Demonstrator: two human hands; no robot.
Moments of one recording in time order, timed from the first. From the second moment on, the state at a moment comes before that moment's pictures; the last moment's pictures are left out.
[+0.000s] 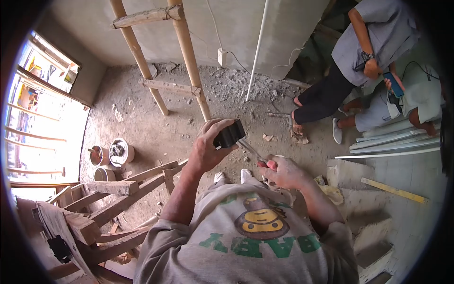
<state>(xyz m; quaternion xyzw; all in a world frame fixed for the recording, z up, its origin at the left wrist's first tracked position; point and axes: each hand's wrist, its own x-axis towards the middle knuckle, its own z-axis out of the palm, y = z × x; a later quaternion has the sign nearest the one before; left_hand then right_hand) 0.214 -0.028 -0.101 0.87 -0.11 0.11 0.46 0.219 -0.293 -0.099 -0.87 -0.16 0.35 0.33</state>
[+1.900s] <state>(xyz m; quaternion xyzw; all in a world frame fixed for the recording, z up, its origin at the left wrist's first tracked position) 0.221 -0.004 -0.098 0.81 0.11 -0.05 0.57 0.227 -0.257 -0.037 -0.74 -0.14 0.54 0.38</state>
